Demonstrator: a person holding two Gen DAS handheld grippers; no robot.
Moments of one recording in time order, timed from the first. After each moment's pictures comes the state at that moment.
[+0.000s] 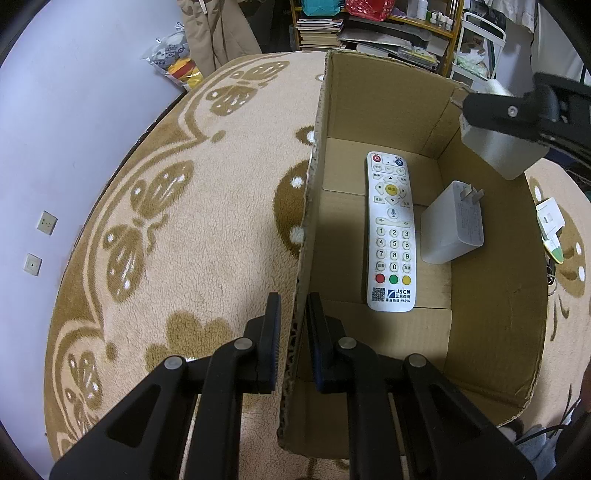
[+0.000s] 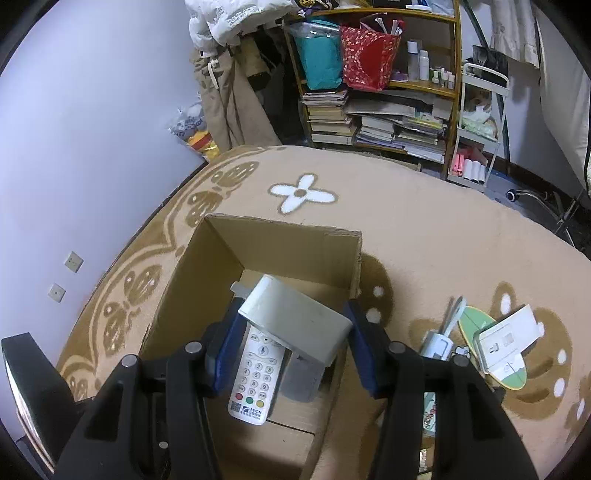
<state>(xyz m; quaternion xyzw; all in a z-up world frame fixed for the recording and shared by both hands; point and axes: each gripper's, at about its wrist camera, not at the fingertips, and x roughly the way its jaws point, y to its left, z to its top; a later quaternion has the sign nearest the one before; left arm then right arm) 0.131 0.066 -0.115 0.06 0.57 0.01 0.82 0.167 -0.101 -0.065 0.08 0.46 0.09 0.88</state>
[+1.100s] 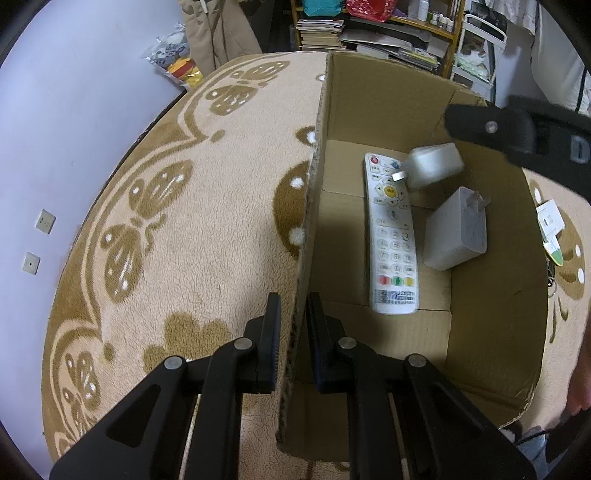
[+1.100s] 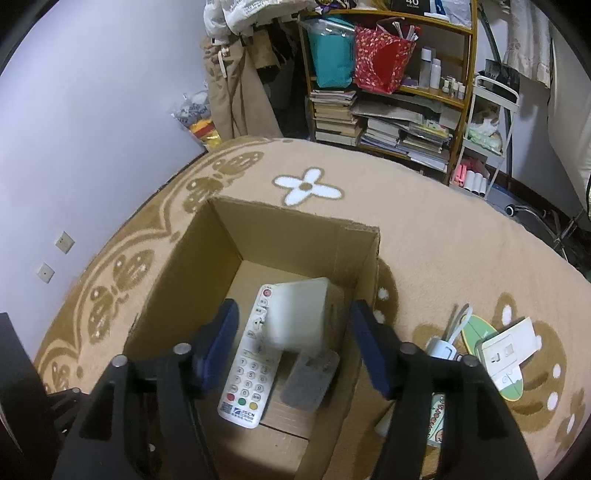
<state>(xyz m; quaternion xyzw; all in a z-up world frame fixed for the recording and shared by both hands) 0.133 0.065 -0.118 0.05 0.57 0.01 0.82 0.169 -0.084 -0.072 0.04 0.46 0.09 0.88</state>
